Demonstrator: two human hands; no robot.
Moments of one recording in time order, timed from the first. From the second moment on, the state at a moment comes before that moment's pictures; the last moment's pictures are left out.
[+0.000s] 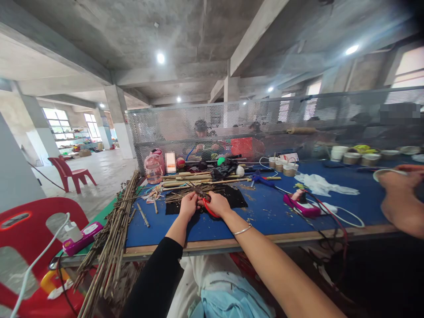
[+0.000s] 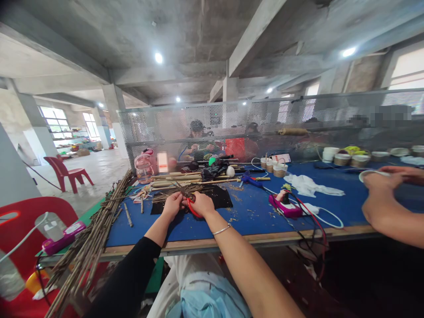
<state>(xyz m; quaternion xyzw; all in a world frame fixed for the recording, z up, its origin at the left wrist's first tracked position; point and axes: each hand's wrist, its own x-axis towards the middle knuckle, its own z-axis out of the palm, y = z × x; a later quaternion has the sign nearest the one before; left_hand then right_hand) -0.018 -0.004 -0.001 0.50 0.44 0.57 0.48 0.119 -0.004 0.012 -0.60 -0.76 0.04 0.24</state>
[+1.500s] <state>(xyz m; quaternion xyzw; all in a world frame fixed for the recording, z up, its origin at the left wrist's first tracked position) -0.021 0.002 -0.006 0.47 0.43 0.62 0.46 0.121 0.000 0.009 -0.60 -0.77 0.05 0.23</state>
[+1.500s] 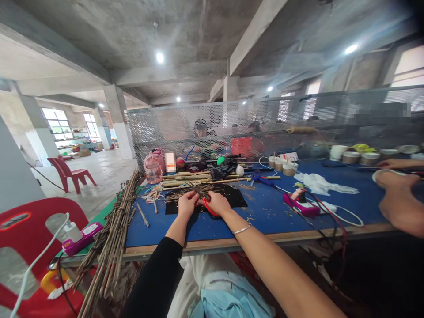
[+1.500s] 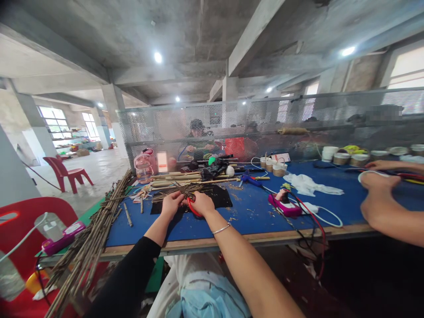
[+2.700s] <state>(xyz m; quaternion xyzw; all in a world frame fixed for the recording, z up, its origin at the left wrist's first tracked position) -0.020 -0.001 -0.003 0.45 0.43 0.62 0.47 0.119 -0.008 0.016 -0.60 -0.76 0.05 0.24</state>
